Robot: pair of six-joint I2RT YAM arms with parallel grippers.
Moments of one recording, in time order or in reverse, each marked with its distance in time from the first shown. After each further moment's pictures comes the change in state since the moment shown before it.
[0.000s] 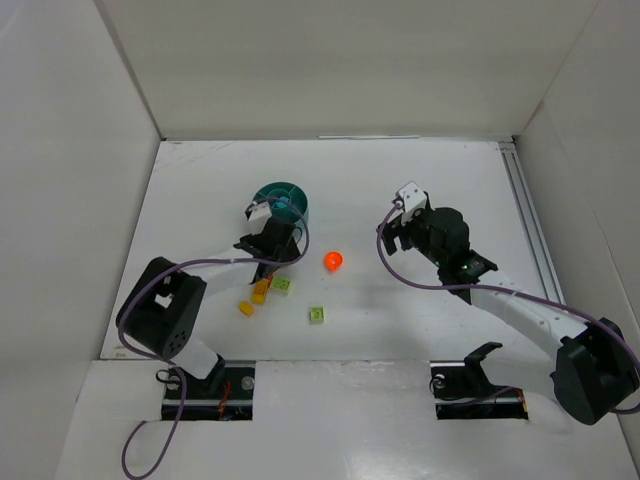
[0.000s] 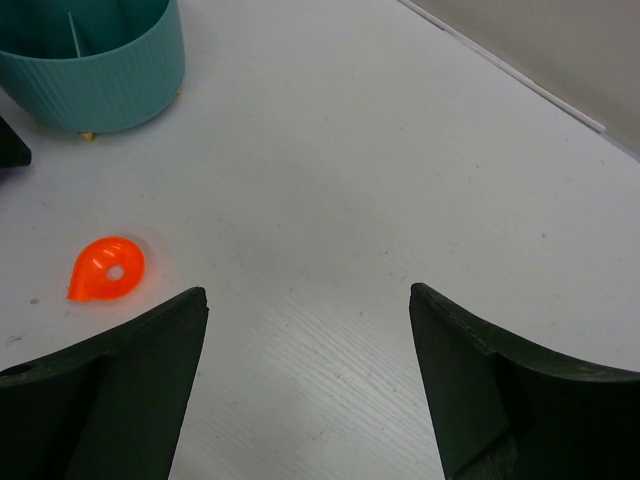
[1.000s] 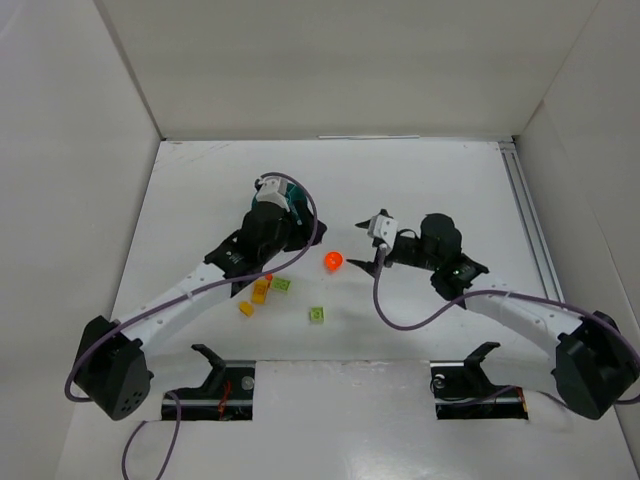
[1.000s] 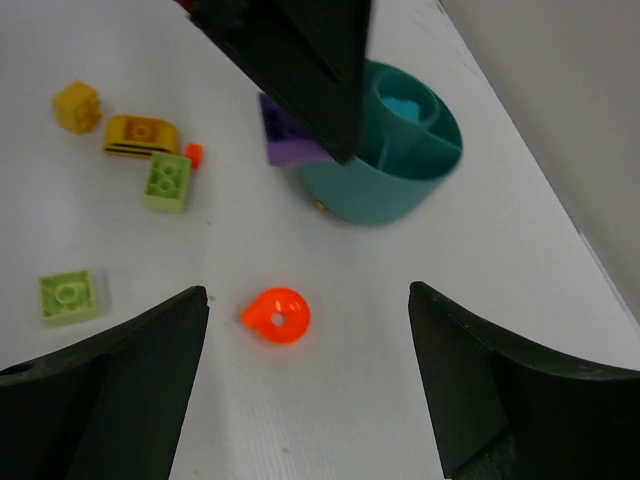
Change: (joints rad) left arm -0.108 -0.325 0.116 -0.010 0.259 0.065; right arm 0.059 0.004 -0.035 0.124 -0.513 -0.243
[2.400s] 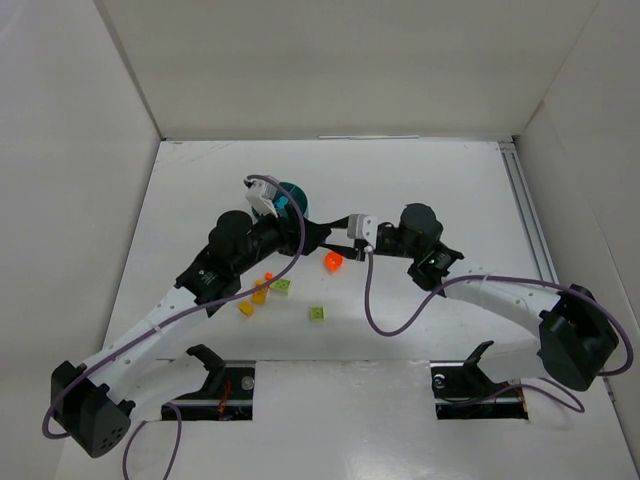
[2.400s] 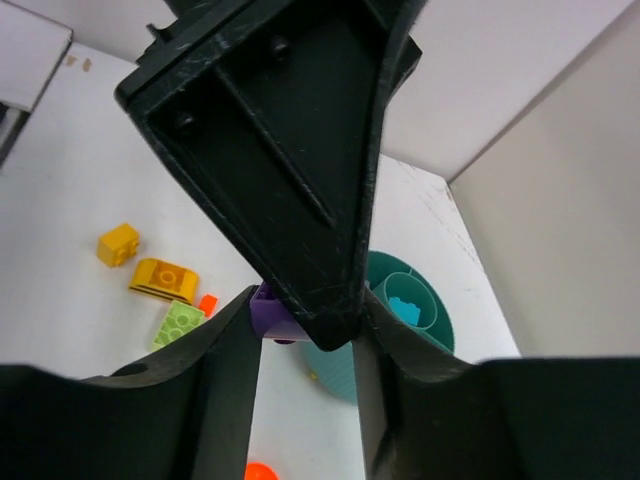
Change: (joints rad) left arm 0.011 -0.247 -0.044 0.103 0.298 0.056; right arm 0.173 0.182 0.186 0.231 -0.146 -0.039
